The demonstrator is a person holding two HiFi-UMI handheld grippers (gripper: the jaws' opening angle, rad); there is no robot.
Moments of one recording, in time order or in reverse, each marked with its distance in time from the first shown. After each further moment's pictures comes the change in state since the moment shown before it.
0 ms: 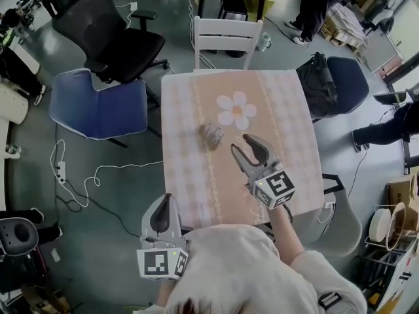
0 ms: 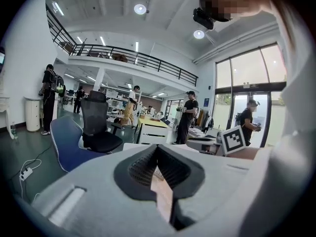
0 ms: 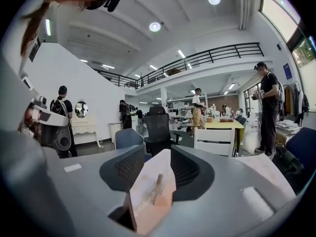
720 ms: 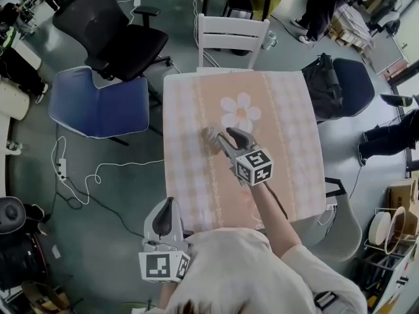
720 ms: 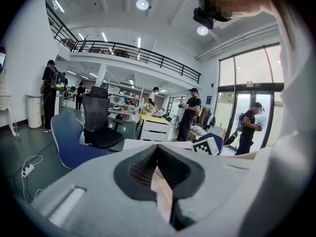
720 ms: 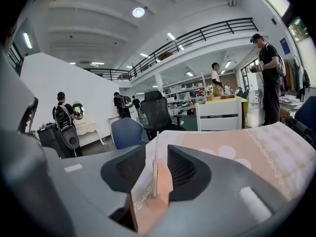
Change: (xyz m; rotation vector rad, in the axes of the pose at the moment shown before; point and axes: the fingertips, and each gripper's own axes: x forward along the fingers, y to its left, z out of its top) left arm 0.016 0.003 -0.001 -0.038 0.026 0.024; right arm 0.099 -0.027 -0.086 0.149 0.159 0.032
